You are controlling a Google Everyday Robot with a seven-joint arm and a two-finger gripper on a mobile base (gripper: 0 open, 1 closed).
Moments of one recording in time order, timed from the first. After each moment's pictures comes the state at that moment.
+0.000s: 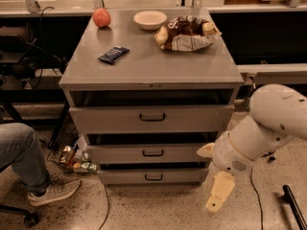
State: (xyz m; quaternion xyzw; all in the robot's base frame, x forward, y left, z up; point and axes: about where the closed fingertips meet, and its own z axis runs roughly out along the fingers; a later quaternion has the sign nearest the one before) arm 0.381 -0.129 0.714 -0.60 0.75 0.24 0.12
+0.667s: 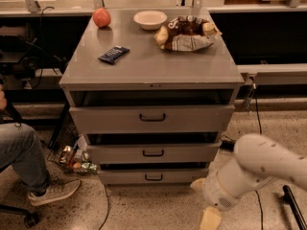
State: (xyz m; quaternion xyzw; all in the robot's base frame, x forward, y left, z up) arm 0.341 -0.116 0.602 -0.58 0.76 0.28 0.10
